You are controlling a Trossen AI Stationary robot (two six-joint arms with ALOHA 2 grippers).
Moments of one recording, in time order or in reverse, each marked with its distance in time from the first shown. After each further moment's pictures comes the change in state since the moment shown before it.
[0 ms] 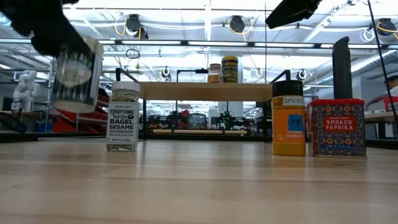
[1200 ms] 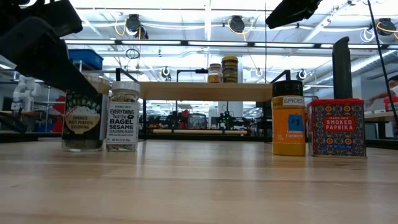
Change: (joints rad) left arm 0.000 0.262 -0.107 0.268 -0.072 0.030; right arm 0.000 0.000 0.000 -0.001 0.000 0.000
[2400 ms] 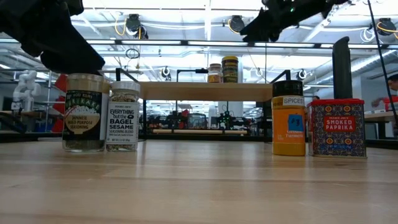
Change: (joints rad) left arm 0.000 -0.112 0.002 0.103 -0.009 0.095; right arm -0.629 0.159 0.002 0.402 -0.771 -0.229
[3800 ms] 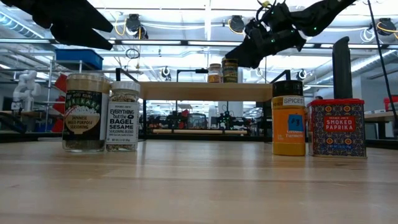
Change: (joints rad) left arm 0.000 -0.096 0.069 -0.004 -0.083 0.225; right arm -0.151 0.284 0.000 0.247 -0.304 0.021
